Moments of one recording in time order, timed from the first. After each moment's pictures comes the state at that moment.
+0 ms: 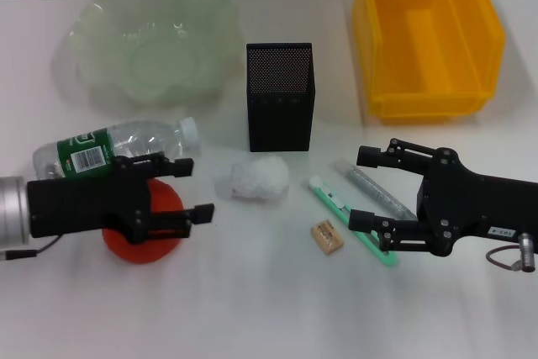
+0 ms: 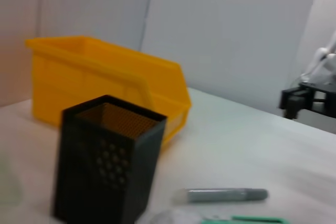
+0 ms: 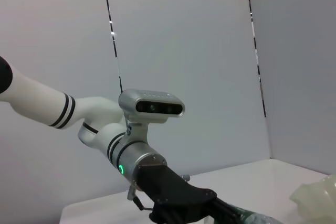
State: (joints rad) left arm -0.43 -2.06 0.72 0.60 2.02 1.63 -1.23; right arm 0.44 2.09 -0.66 -0.44 -1.91 -1.80 0.95
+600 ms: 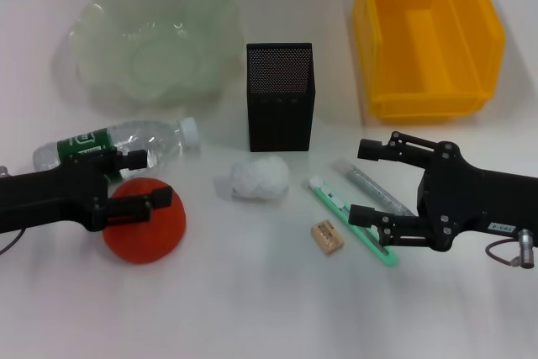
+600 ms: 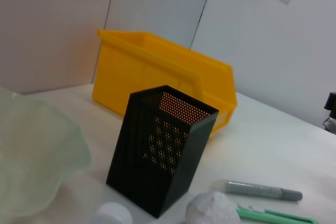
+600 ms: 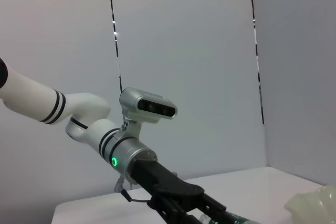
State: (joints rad) left arm -0.37 -2.05 0.66 0.69 2.03 1.62 -1.36; right arm 0.45 2.08 -0.66 -0.44 -1.90 -1.80 0.91
